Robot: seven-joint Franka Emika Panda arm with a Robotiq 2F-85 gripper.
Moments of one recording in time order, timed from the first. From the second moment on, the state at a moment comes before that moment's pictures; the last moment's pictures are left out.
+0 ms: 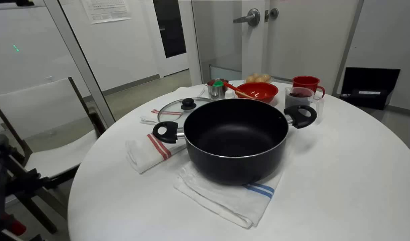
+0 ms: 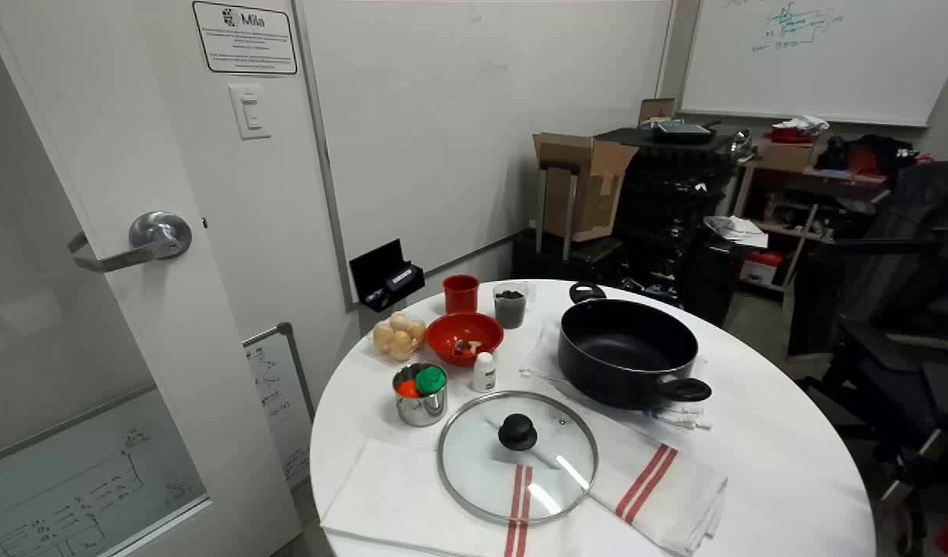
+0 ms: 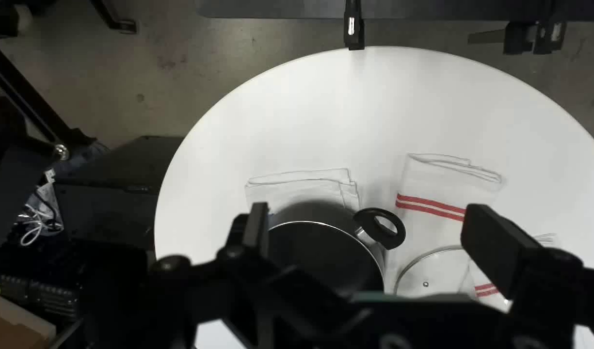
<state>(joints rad) -0.13 -0.90 -0.03 -2.78 -0.25 1.94 -0.08</state>
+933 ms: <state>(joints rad) -0.06 -0.83 -0.03 -2.75 -0.25 2.03 -0.15</state>
